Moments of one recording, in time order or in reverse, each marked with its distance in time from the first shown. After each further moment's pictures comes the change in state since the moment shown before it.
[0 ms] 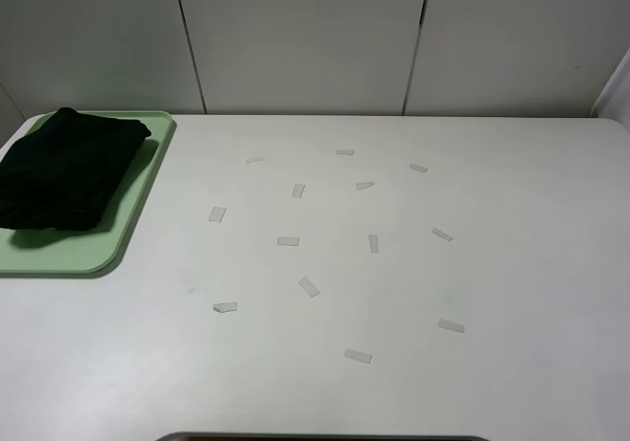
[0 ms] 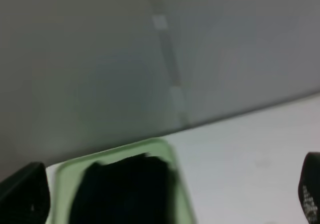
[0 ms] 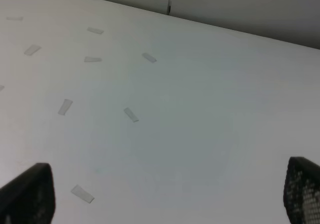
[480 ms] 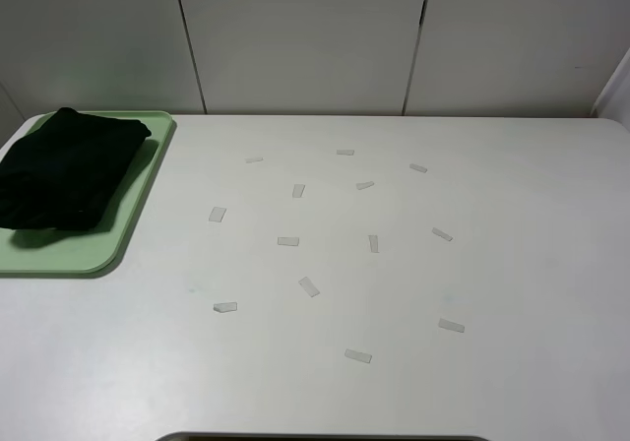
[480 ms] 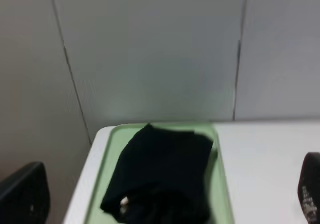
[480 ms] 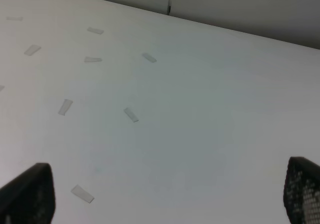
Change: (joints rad) left arm -0.038 -0.483 0.118 0.154 0.289 -0.080; right arm 0.000 0.000 0.000 0.000 0.000 0.000
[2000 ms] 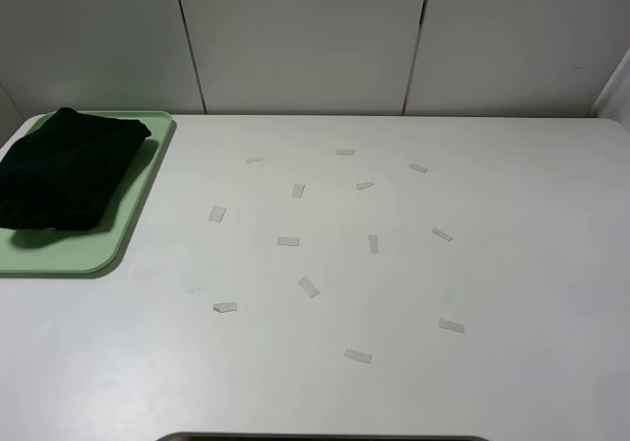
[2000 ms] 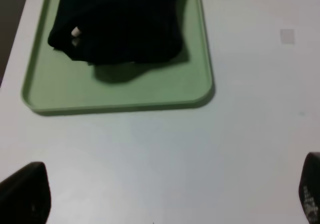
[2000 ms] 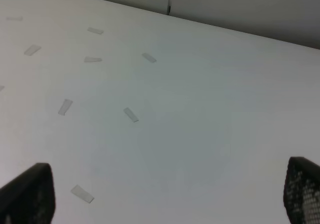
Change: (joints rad) left arm 0.000 -0.041 0.263 -0.056 0.217 -0.066; right arm 0.000 0.000 0.000 0.000 0.000 0.000
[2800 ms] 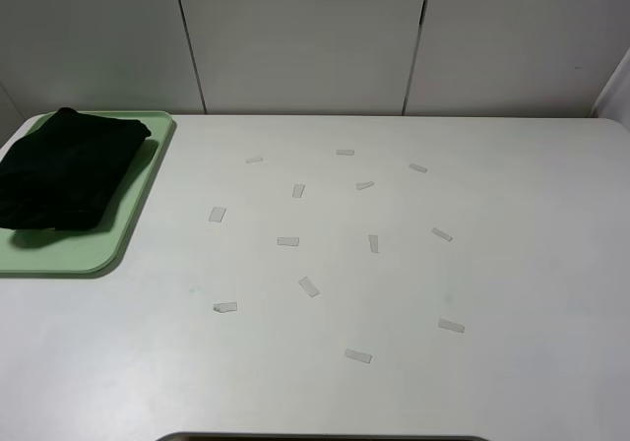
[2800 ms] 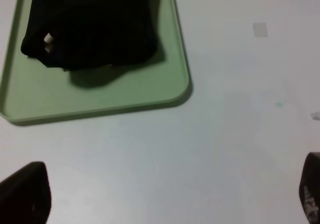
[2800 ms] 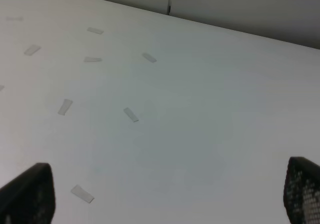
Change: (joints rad) left arm 0.000 0.000 0.000 -0.075 0.000 0.088; right arm 0.000 0.000 0.000 0.000 0.000 0.000
